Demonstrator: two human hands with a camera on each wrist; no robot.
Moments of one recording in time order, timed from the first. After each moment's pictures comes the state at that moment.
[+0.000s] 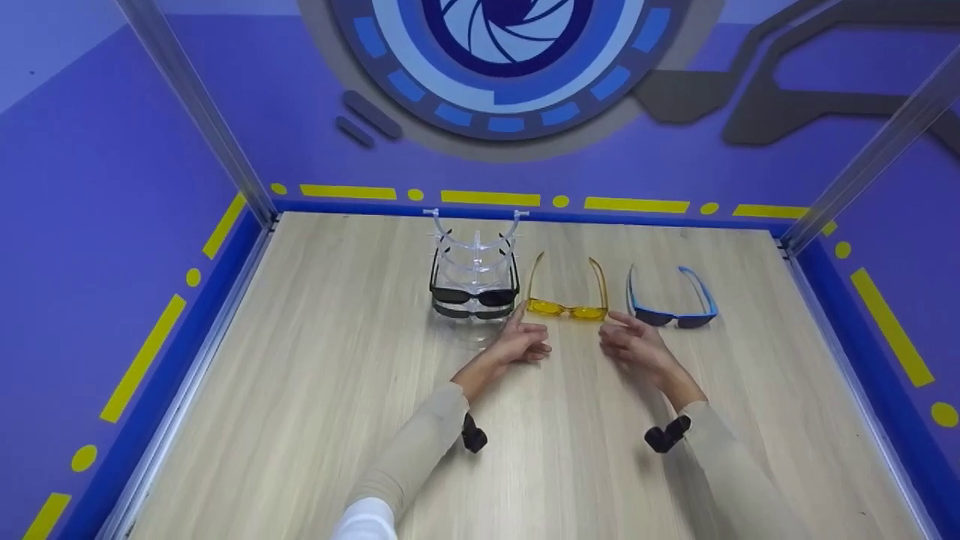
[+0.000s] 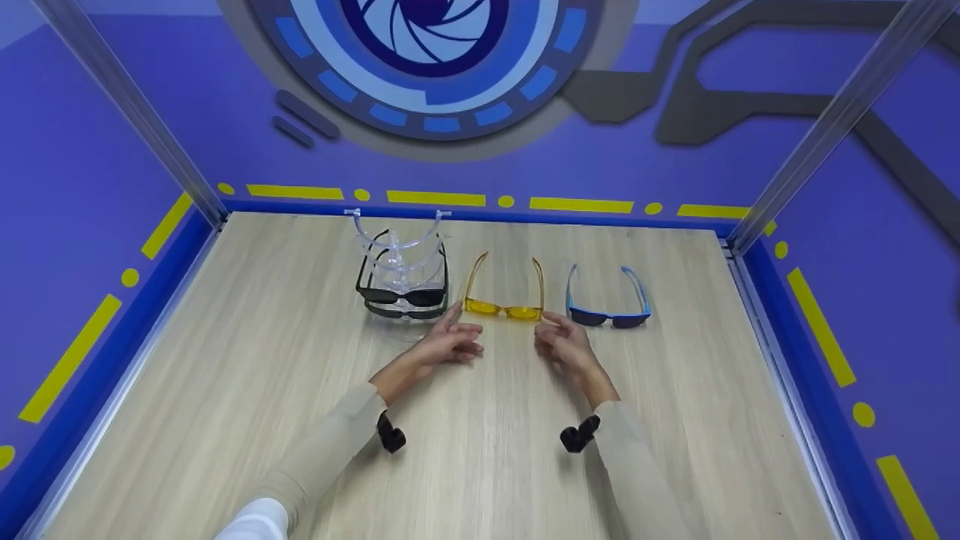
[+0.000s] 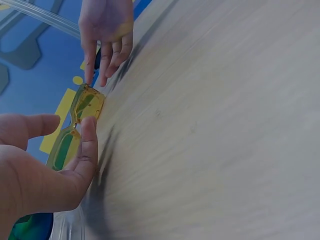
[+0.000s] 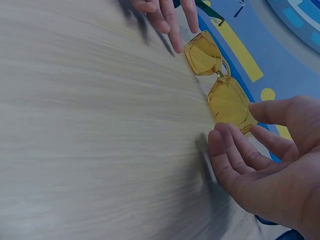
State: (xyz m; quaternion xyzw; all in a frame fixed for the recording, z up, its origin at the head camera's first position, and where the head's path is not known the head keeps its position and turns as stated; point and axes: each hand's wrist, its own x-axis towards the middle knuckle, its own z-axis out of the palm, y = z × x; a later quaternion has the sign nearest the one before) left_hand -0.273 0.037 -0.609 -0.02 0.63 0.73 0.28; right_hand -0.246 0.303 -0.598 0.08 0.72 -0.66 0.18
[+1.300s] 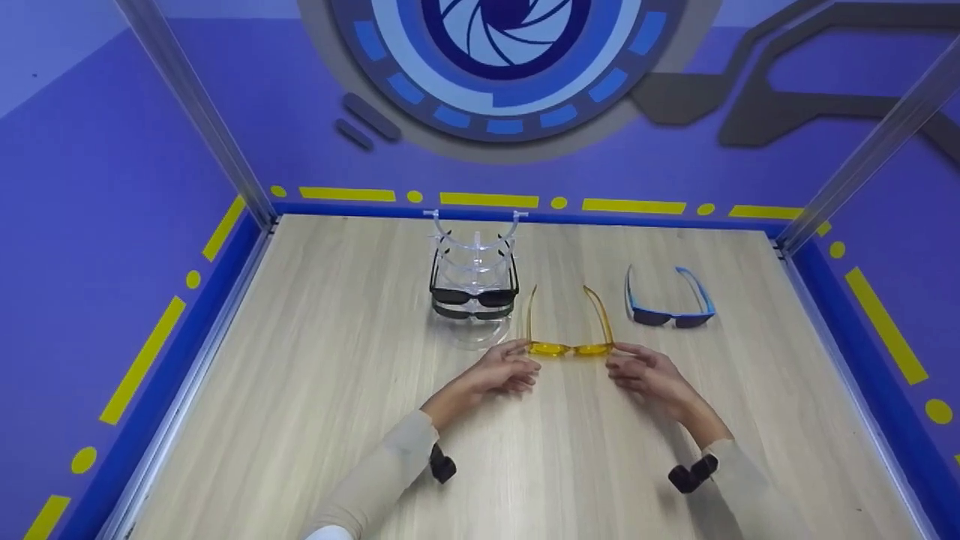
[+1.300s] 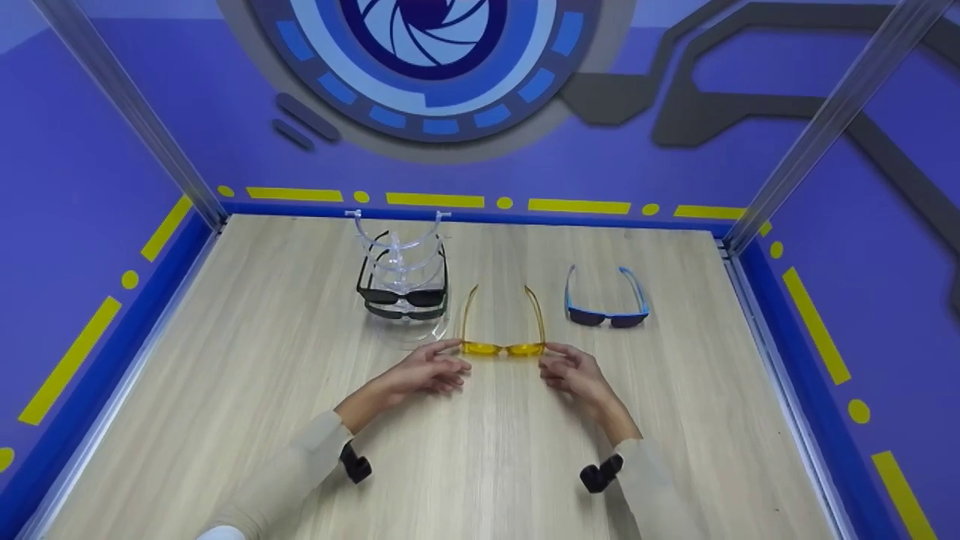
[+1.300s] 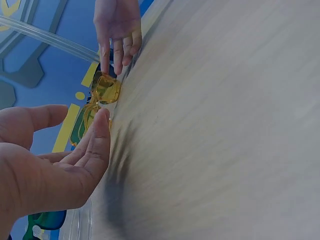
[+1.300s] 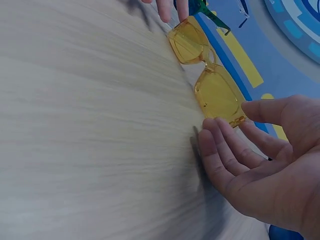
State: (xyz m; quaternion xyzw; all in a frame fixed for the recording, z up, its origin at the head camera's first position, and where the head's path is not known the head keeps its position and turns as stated) left_hand -0.230 -0.003 -0.604 0.03 0.65 0.68 0.34; right_hand -0.196 0.322 -0.598 0.04 0.71 -0.67 0.22
